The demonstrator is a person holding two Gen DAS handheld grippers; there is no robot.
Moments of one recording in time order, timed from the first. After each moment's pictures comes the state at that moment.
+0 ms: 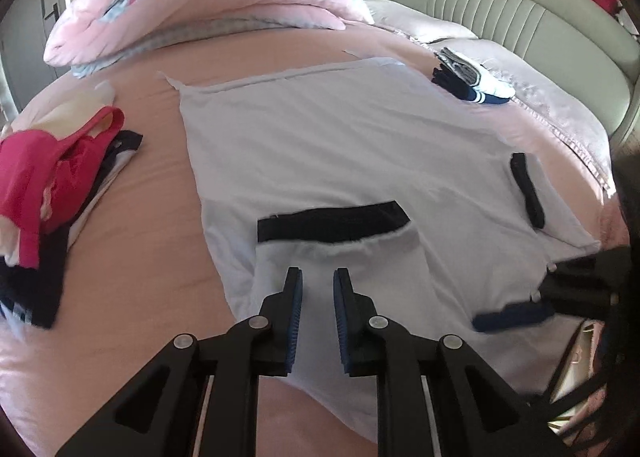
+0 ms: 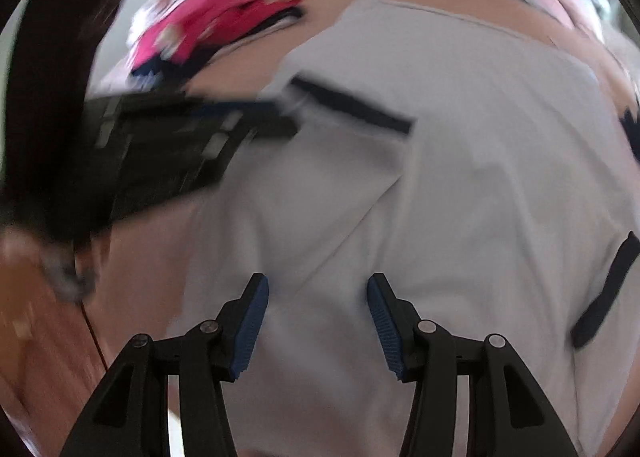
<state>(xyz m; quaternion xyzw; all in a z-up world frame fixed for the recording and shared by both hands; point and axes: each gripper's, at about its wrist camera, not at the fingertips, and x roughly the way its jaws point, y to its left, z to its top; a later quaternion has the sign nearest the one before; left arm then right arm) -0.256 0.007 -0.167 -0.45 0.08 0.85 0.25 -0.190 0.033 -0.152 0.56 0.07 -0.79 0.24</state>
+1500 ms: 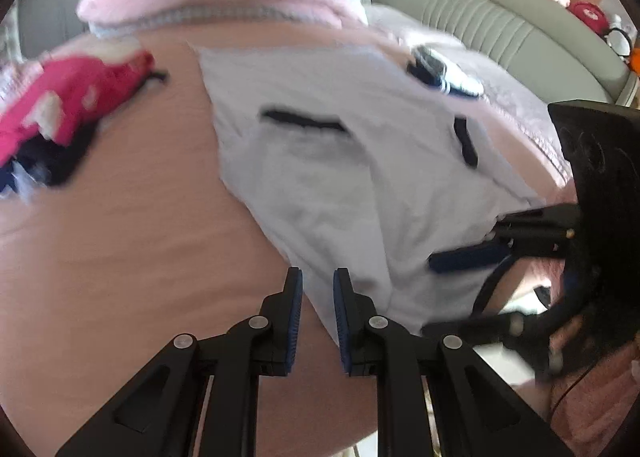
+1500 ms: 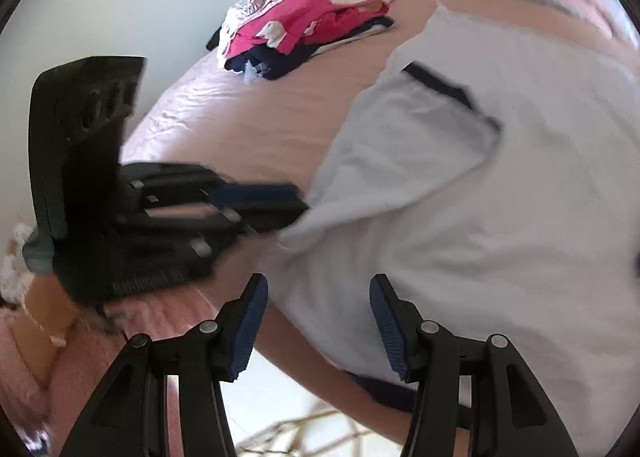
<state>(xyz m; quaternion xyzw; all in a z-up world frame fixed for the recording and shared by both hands) -0.156 -0.029 -0.160 -0.45 0.02 0.86 0.25 -0.147 0.022 -0.127 0.51 0.01 -0.79 0.32</state>
